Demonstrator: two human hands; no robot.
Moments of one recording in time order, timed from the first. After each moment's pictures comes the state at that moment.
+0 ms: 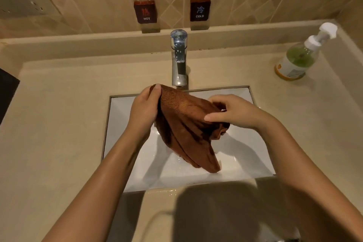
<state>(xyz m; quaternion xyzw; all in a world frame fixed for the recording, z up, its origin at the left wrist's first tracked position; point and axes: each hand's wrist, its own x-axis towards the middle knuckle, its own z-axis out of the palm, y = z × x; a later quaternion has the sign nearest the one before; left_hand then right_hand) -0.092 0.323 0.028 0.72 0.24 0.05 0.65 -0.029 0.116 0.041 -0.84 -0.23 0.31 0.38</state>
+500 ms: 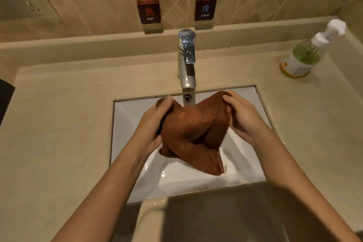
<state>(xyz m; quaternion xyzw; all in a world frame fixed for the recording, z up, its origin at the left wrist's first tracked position) -0.097 0.347 0.004 0.48 0.27 -0.12 0.83 -0.046 0.149 0.014 -0.61 0.09 0.23 0.76</state>
